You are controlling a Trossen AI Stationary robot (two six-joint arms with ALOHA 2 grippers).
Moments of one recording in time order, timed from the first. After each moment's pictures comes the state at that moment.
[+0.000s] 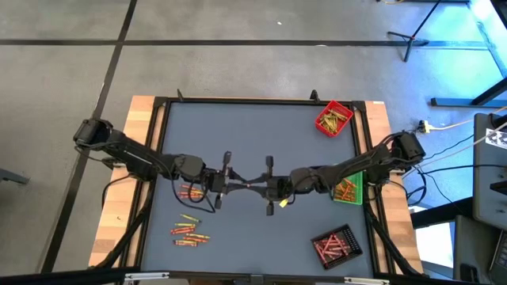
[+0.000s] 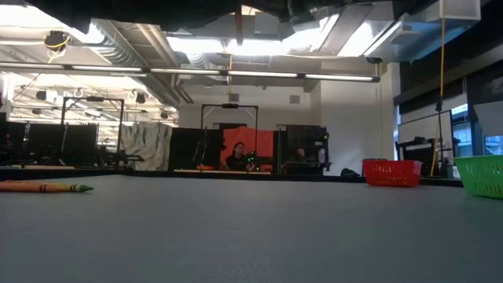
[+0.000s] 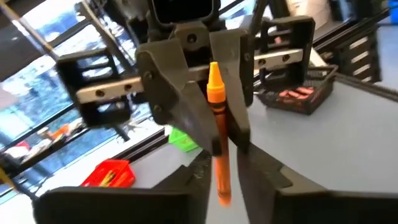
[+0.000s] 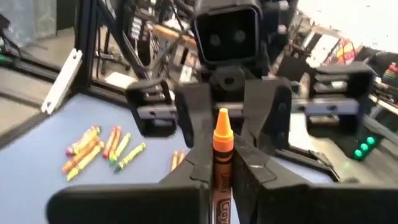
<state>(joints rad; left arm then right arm) -0.23 1.37 0.61 0.65 -0.13 0.47 0.29 1.67 0.97 0.62 0.26 -0.32</state>
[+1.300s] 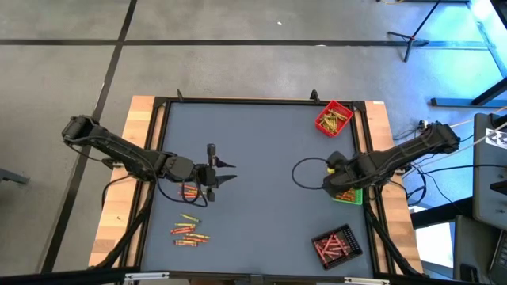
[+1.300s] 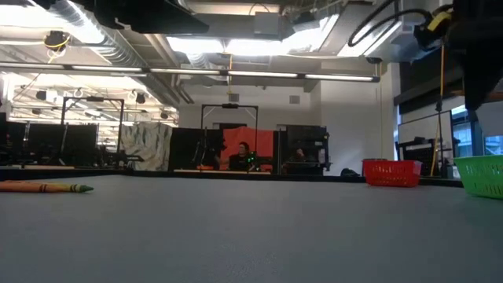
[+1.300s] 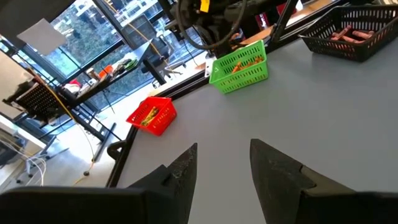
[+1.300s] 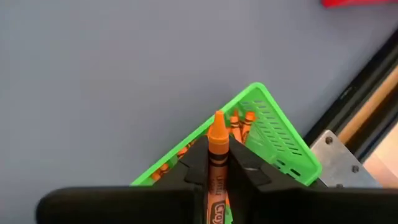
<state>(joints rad) -0.29 1.16 0.61 0.28 -0.47 0.40 0.40 1.20 0.97 -1.37 0.26 1.21</state>
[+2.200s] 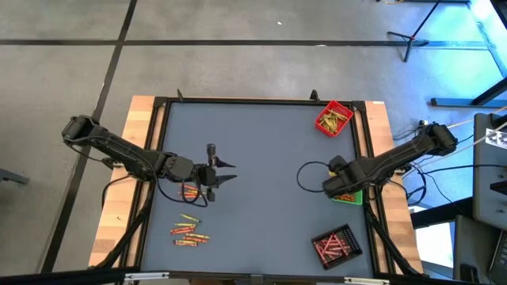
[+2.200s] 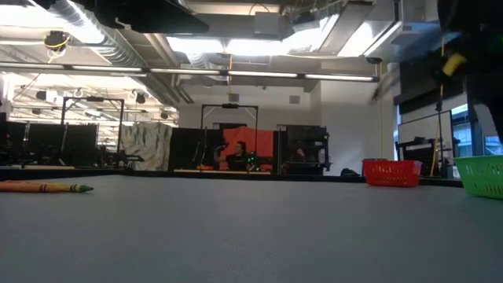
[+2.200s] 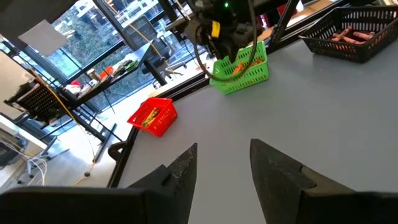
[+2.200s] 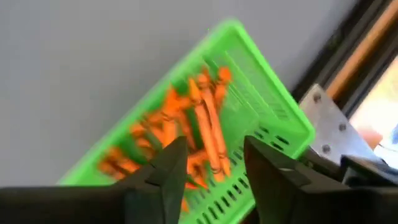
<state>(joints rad) -0.29 1.16 0.61 0.28 -0.47 0.40 0.40 1.25 0.83 -1.36 0.17 1.29</state>
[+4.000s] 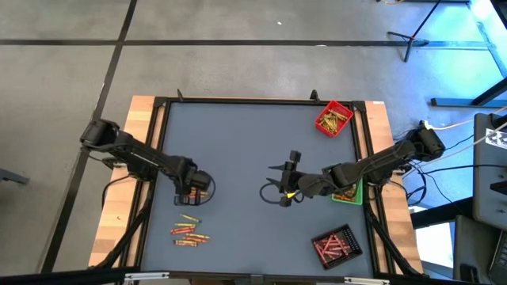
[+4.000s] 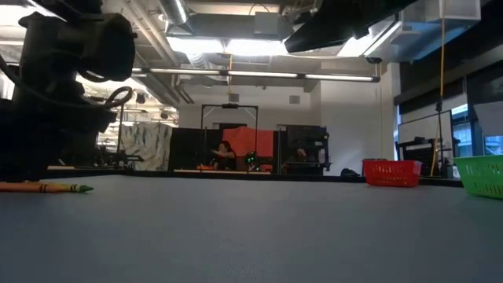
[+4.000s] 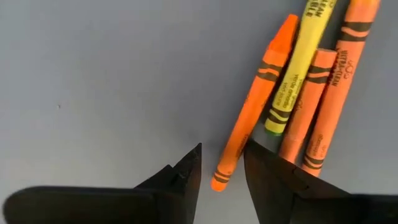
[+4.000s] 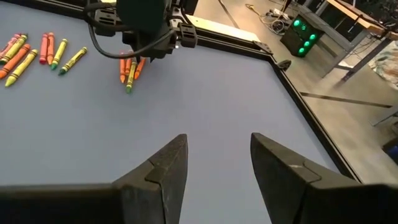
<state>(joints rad) -0.22 1.46 0.66 -0.89 -0.04 -0.30 0.35 1.45 0.90 0.06 0.62 -0.06</state>
